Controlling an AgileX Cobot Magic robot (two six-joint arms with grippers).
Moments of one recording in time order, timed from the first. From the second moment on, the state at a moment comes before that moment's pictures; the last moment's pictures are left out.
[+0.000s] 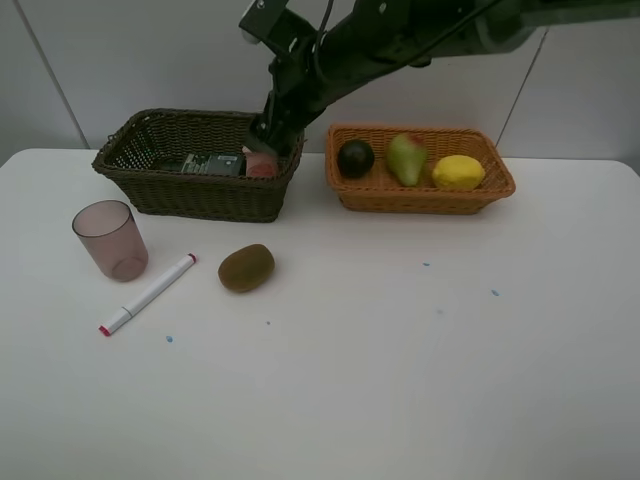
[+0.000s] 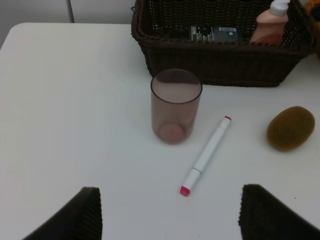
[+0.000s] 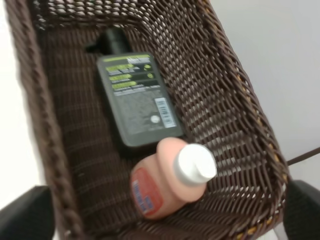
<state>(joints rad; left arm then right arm) -0.08 -0.01 -0.51 0.01 1.07 -0.05 0.61 2.03 -1.63 0.28 0.40 -0.90</state>
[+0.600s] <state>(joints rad) -0.08 -0.01 -0.51 0.01 1.07 -0.05 0.60 1.75 -1.63 0.04 0.96 -0.46</state>
